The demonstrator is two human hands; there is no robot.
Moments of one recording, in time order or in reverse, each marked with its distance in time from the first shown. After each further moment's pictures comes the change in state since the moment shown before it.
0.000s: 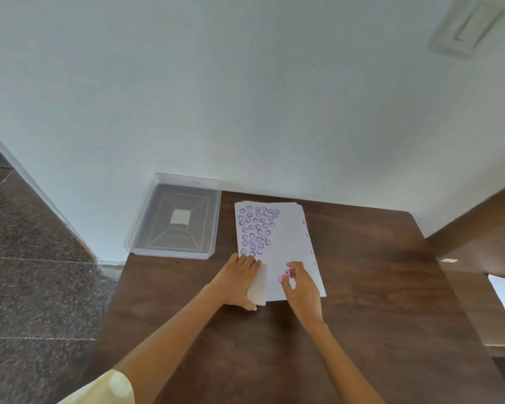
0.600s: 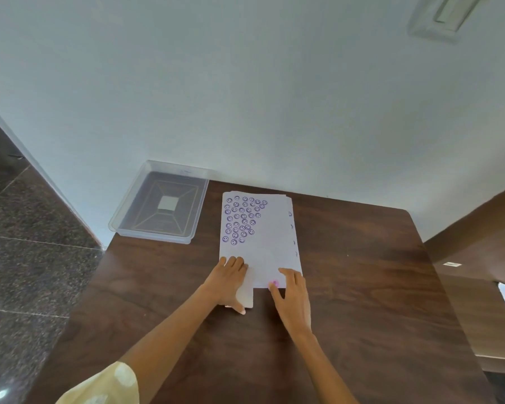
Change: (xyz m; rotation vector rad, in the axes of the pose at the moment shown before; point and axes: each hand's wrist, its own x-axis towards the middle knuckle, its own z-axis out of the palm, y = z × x) left_hand 0.013 0.052 0.026 0.039 -0.104 -0.148; right_hand -0.025 0.045 -0.024 -0.022 -0.021 -0.045
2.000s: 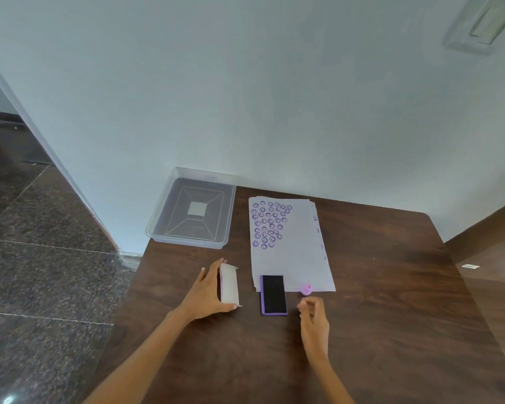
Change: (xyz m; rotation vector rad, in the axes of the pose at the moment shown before) left_hand -0.089 -0.089 0.038 -0.870 0.071 -0.331; right_hand -0.047 -0.025 0.045 0.418 0.065 0.468
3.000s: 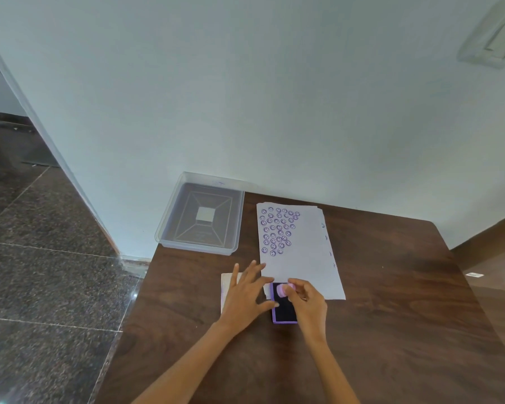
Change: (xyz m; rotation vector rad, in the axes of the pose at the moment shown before) left_hand 0.003 0.055 0.026 0.288 0.296 0.354; right_hand 0.000 -0.064 0.026 0.067 -0.059 -0.198
